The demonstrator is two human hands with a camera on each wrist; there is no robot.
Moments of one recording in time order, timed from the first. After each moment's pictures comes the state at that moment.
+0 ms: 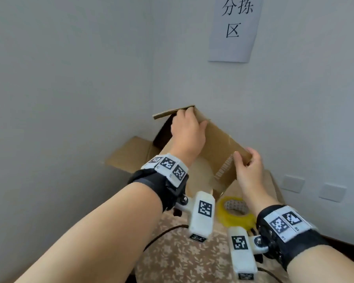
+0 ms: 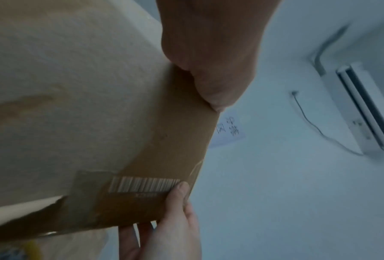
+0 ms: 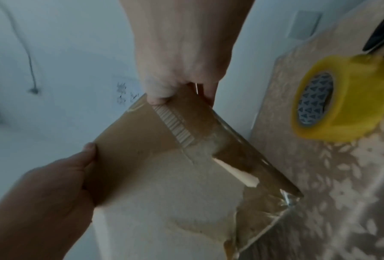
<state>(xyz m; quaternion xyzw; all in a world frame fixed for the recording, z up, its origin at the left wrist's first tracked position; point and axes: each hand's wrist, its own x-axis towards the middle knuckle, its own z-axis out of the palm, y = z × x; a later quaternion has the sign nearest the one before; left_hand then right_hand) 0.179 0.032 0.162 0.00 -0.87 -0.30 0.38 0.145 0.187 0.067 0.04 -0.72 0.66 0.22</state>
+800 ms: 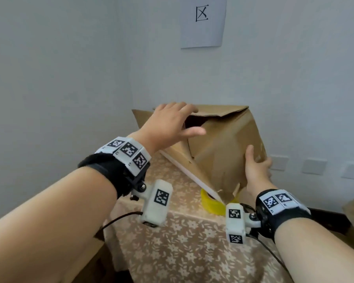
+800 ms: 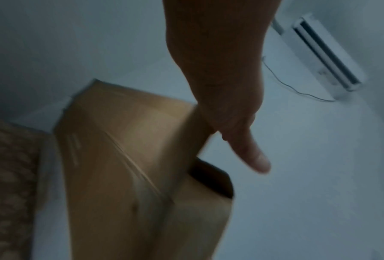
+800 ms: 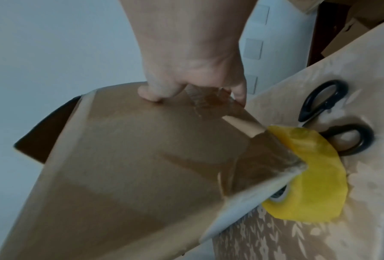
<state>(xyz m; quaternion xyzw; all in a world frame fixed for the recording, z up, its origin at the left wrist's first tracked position) 0.181 0.042 0.174 -0.23 -0.93 0.02 0.29 0.116 0.267 0.034 -0.24 -0.71 0.66 0.11</state>
